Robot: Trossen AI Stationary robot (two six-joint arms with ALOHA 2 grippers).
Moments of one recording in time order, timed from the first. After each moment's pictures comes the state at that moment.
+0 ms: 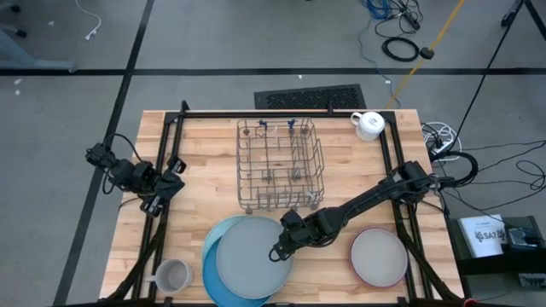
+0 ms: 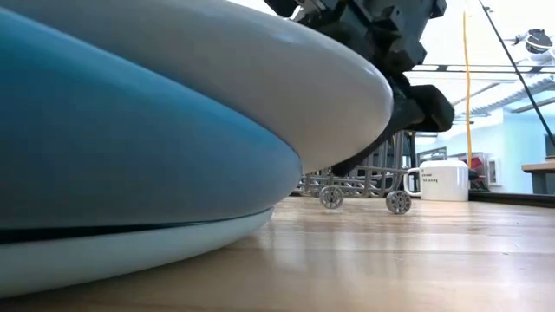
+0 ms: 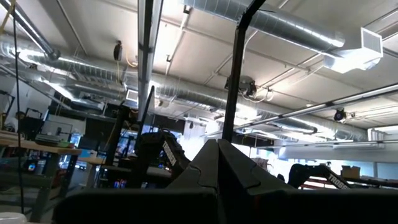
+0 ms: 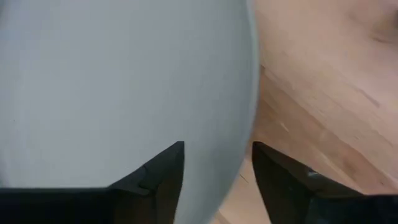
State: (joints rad) left arm -0.56 0.01 0.04 0.61 -0.27 0.03; right arm 0.41 1.98 1.42 -0.53 0.12 1.30
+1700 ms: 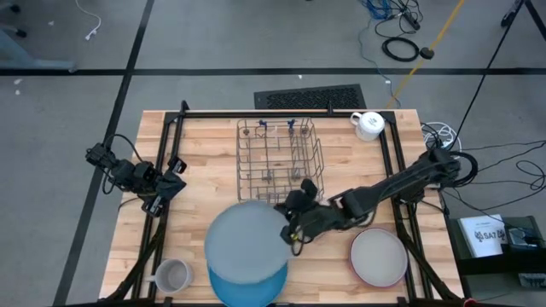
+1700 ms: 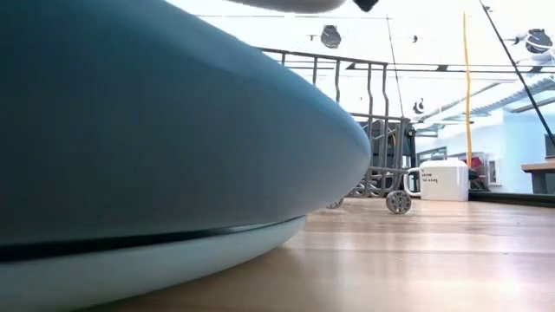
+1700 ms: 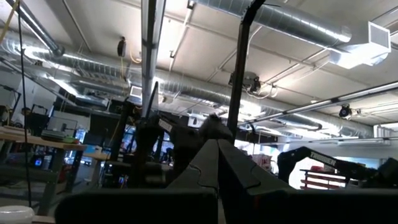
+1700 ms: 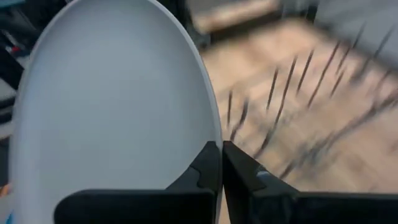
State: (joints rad) left arm -0.56 0.01 0.04 0.59 -0.29 0.03; right arm 0.42 1.66 1.41 -0.35 0.66 0.56
